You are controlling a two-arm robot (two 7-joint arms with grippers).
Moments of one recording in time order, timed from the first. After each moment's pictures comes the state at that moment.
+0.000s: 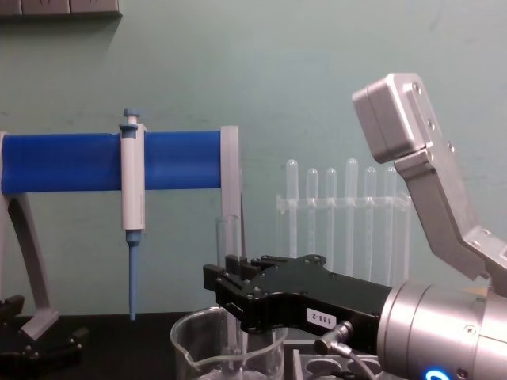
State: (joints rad) left arm -0.20 0.60 0.45 -1.41 -0.25 -0.12 0.03; right arm 0.28 0.27 -0.54 -1.50 0.27 -0.03 0.36
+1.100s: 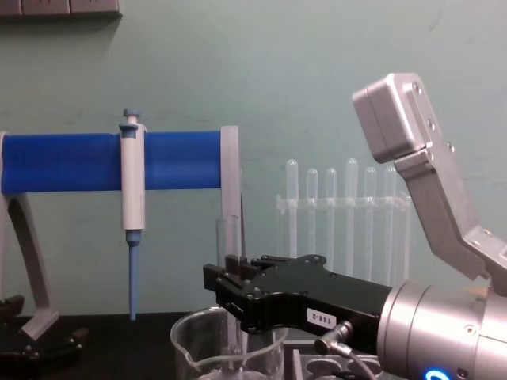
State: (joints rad) left arm -0.20 0.60 0.45 -1.41 -0.25 -0.12 0.03; right arm 0.28 0.27 -0.54 -1.50 0.27 -0.03 0.36
